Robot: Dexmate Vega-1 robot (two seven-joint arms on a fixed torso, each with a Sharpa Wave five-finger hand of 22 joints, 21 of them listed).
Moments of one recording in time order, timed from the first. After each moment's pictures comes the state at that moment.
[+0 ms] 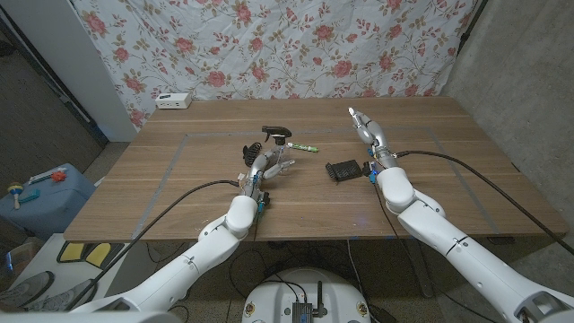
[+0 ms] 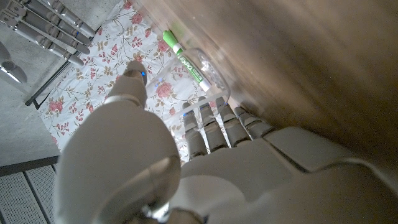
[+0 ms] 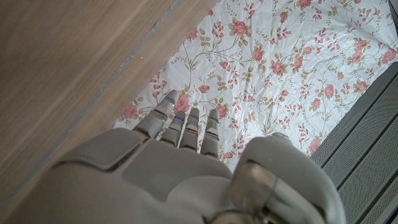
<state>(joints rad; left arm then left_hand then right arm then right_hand) 0.94 0.45 0.60 -1.45 -0.09 -0.13 0.44 0.87 -0.04 0.38 -0.15 0.18 0.54 -0.12 0.17 0.18 0.44 -0.09 0.18 0.18 0.35 -0.04 0.17 0.16 0.13 0.01 0.18 0.17 -0.96 -0.54 -0.47 -1.66 0.11 0.10 -0.43 0.35 0.18 -0.21 0.15 0.36 0.29 -0.07 0.19 0.18 0.22 -0.01 0.19 0.18 0.09 -0.04 0.19 0.19 0.32 -0.04 0.18 0.16</state>
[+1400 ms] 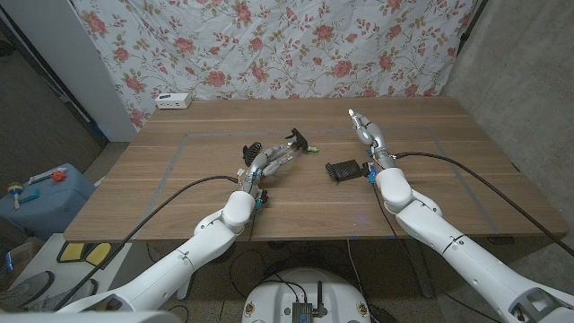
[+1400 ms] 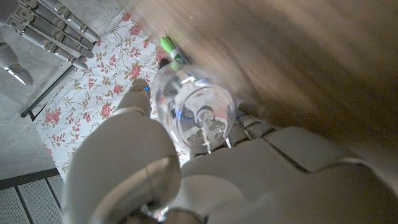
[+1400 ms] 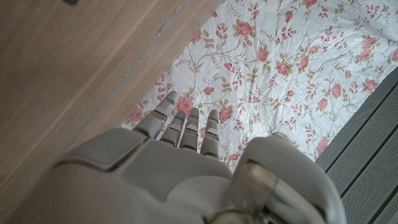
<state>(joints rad) 0.94 0.49 0.60 -1.50 -0.11 -0.06 0.40 0.75 -0.05 0.31 -0.12 0.19 0.39 -0.11 0.17 0.18 0.30 -0.08 0.18 0.18 0.20 -0.04 0.17 0.16 0.10 -0.03 0.18 0.17 -0.94 -0.53 -0.48 -1.62 0.12 0.11 -0.43 0.35 0.17 -0.19 0.15 0.36 0.29 -0.08 0.19 0.18 0.22 -0.01 0.19 0.18 0.09 -0.04 0.19 0.19 0.31 -0.04 0.18 0.16</state>
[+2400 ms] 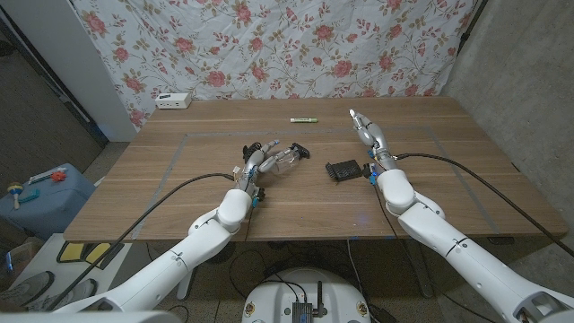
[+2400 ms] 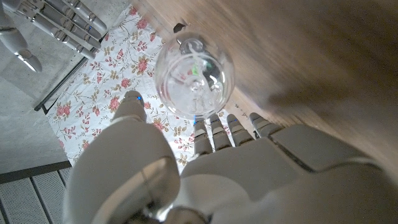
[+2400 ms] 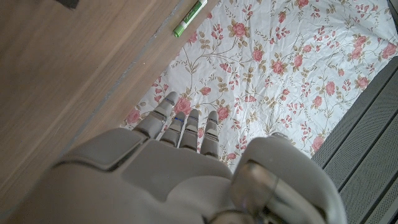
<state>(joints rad) 0.96 0.52 0.57 -1.58 -0.11 -0.09 0.40 0.63 -0.06 0.24 -0.07 0.20 0.27 -0.08 0.17 0.18 0.16 -0.06 0.18 0.18 0.06 -0.04 0.17 0.17 -0.05 0.02 0.17 0.17 -0.96 -0.54 -0.47 -1.62 0.14 0.16 -0.40 0.34 0.17 -0.18 0.15 0.36 0.27 -0.09 0.18 0.18 0.20 -0.01 0.19 0.18 0.08 -0.04 0.19 0.19 0.30 -0.04 0.18 0.16</state>
